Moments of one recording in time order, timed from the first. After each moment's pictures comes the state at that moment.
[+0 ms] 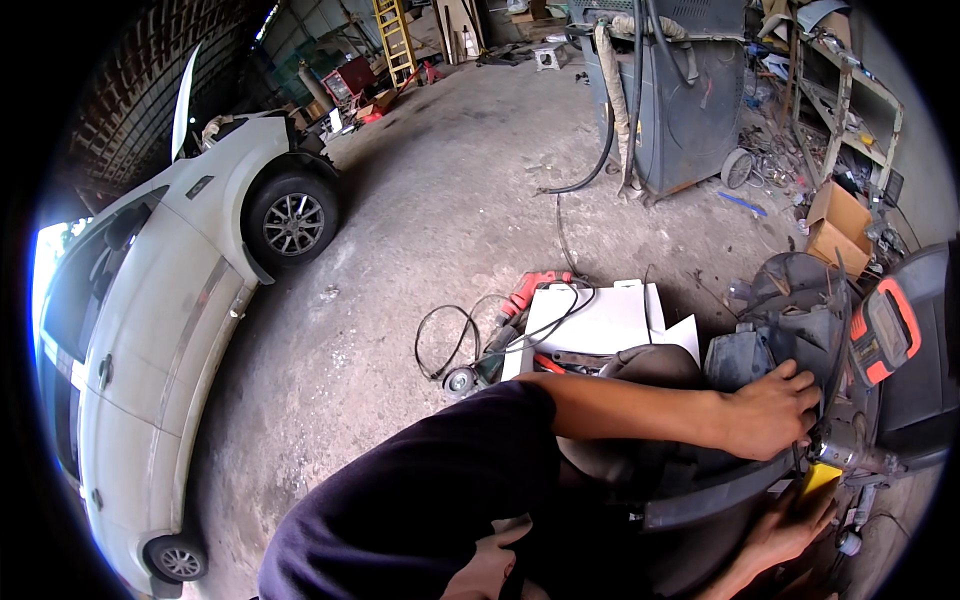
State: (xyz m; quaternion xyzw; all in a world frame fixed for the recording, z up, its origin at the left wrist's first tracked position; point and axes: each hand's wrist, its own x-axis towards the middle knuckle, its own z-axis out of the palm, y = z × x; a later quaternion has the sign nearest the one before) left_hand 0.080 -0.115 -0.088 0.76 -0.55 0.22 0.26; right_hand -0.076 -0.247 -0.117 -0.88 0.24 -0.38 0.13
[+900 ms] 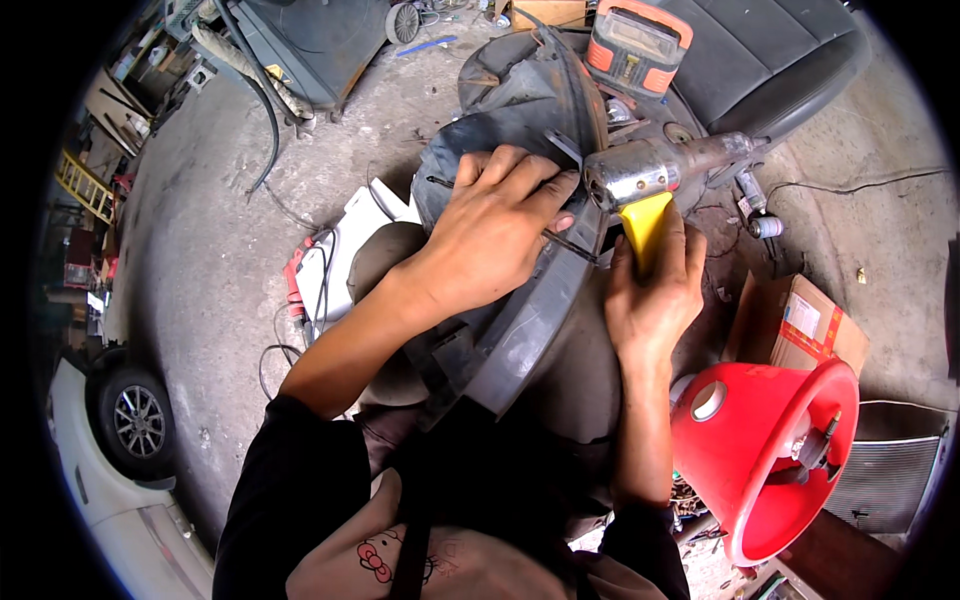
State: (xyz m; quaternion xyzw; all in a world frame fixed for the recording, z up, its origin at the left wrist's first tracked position) left_hand 0.073 -0.096 -0.059 0.77 -0.58 0.13 0.25; right_hand -0.064 -0.230 -0.090 -0.85 0.28 -0.38 0.22
